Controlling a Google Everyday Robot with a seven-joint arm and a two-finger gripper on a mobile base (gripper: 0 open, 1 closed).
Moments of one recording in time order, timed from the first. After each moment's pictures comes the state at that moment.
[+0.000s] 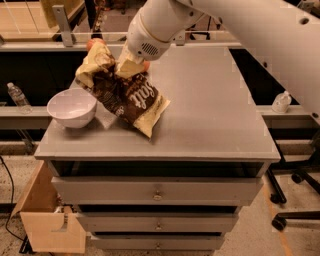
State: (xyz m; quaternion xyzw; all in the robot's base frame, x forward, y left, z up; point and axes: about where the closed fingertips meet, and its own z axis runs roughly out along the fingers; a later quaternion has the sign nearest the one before) arm 0.611 0.085 0.965 -0.69 0.64 0.10 0.33
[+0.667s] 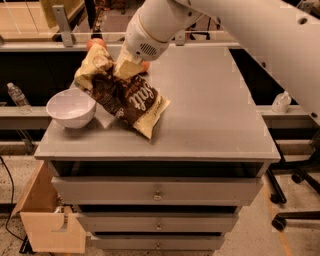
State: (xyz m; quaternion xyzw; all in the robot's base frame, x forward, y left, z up) arm 0.609 0.088 0.964 -0.69 0.64 0.10 0.33
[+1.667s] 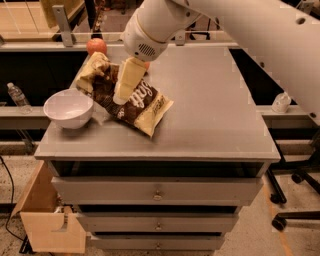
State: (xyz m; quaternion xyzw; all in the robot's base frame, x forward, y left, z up) arm 0.607 0.091 0.964 -0.69 0.64 0.10 0.33
